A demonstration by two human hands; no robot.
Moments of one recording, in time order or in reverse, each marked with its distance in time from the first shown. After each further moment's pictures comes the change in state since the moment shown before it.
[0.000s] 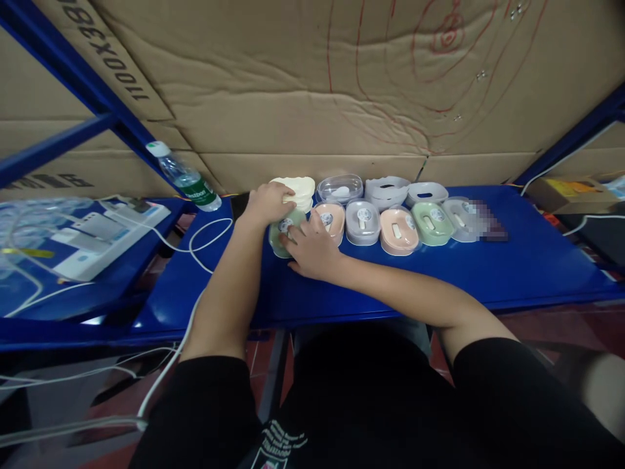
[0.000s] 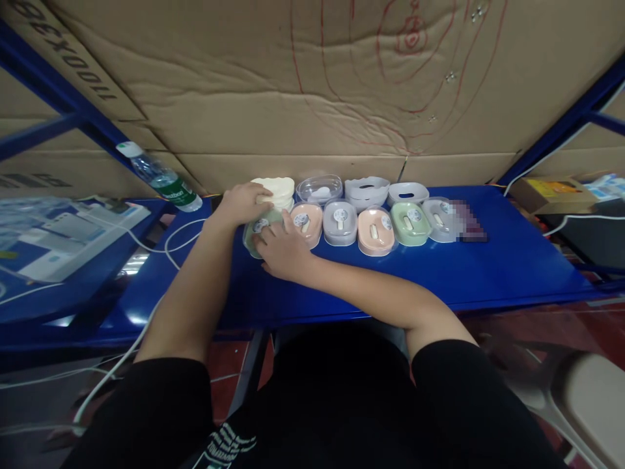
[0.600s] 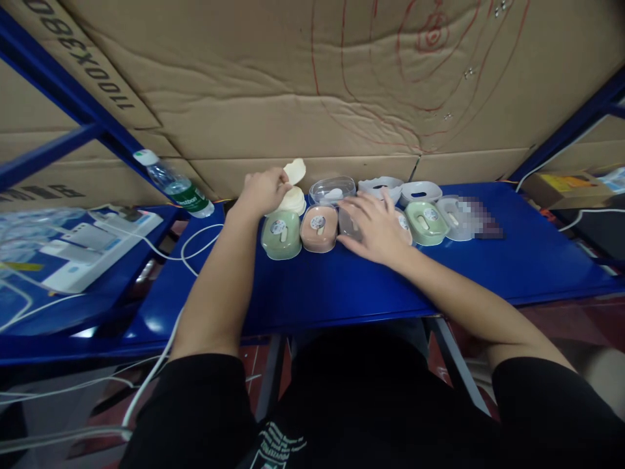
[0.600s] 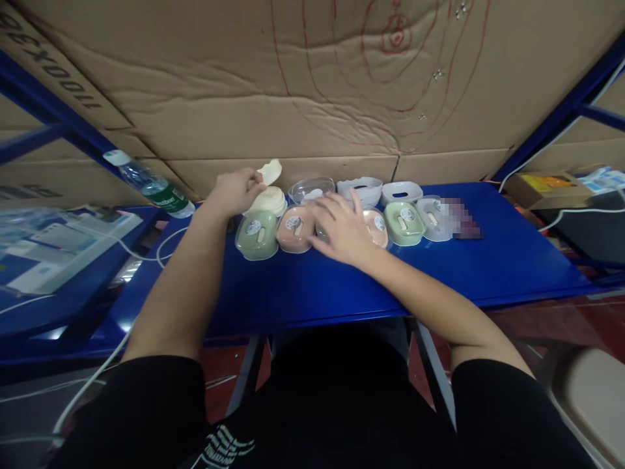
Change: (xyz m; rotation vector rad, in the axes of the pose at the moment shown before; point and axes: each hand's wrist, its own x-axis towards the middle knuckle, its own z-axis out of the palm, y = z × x) left_hand 0.021 0.029 -0.029 0.019 0.074 0.006; right_hand -0.092 0.104 -0.038 0.143 0.276 0.247
